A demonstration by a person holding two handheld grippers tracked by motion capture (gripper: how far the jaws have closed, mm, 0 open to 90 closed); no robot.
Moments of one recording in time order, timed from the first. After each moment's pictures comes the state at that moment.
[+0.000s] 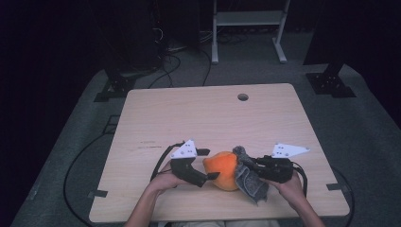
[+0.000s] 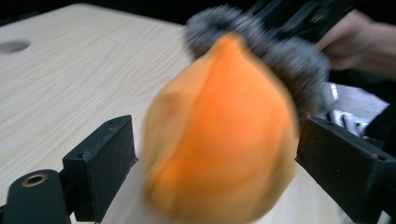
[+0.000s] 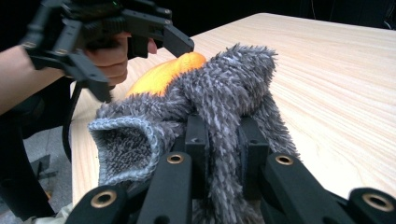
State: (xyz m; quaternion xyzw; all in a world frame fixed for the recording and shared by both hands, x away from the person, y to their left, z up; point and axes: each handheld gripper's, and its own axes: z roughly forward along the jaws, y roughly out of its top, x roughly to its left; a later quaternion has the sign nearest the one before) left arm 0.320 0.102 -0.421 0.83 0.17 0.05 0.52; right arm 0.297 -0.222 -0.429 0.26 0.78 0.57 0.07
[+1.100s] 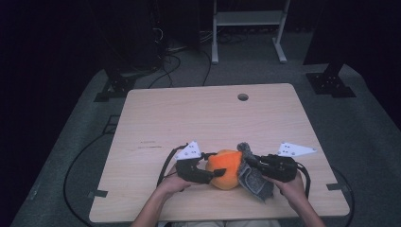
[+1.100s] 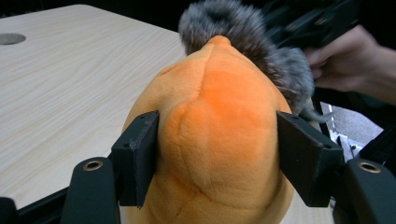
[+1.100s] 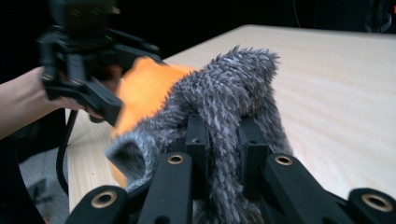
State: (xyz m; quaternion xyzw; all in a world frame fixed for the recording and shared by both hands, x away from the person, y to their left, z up) left arm 0.312 0.082 -0.424 0.81 0.18 0.04 0.56; right arm 0.293 -0.228 -0.423 0.28 0.75 0.59 0.08
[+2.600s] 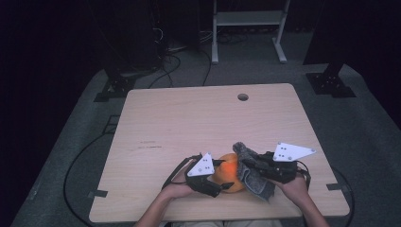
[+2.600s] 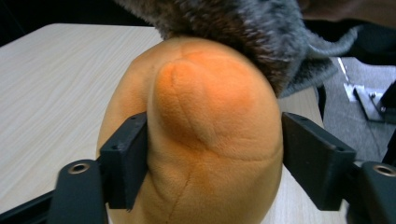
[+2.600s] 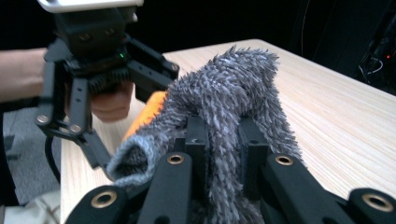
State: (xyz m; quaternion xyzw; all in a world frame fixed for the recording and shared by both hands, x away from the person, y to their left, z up) left arm 0.291 0.061 -0.429 0.84 0.08 0.09 0.53; right arm 0.283 -0.217 -0.397 0.20 0.79 0.56 0.14
